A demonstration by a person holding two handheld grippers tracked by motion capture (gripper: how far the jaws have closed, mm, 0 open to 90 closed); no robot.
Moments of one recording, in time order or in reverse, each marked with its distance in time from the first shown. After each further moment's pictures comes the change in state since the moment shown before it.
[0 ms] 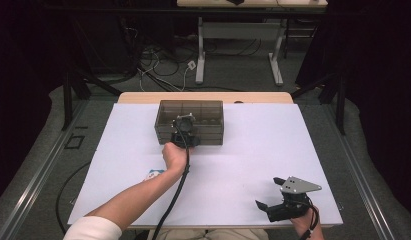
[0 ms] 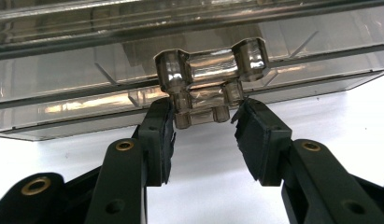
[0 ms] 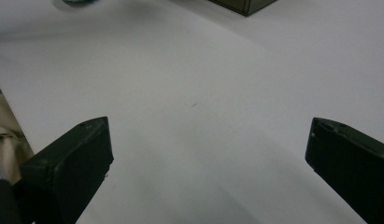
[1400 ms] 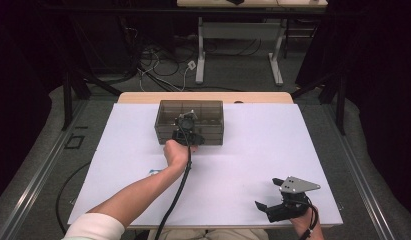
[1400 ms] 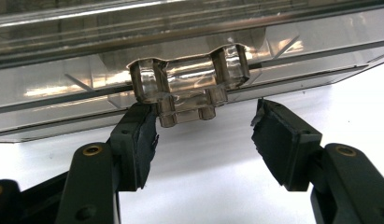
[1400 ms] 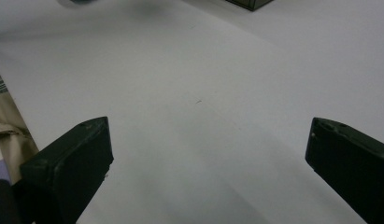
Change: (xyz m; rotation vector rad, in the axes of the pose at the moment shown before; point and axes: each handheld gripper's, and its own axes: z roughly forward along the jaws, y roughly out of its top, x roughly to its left) left arm -0.003 0.010 0.002 0.069 -0.043 -0.003; right arm -0.001 -0.001 0.002 0.020 0.019 0.007
